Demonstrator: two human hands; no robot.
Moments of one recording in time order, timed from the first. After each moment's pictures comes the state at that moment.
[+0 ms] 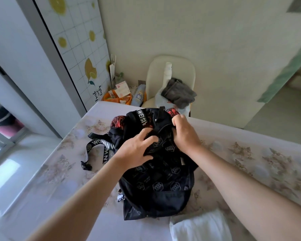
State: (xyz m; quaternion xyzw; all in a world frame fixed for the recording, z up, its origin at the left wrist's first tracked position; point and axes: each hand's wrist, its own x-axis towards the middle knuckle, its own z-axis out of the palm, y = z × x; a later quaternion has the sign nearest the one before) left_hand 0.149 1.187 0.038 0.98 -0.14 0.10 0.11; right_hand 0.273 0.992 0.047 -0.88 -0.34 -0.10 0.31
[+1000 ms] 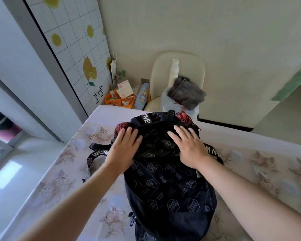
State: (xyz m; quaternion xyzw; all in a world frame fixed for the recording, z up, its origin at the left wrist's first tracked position) left_hand 0.201 1.286 -0.012 0.97 -0.05 -0.02 -0.24; right_hand 0.326 1.032 -0.010 -0.91 -0.41 0.02 -0.05
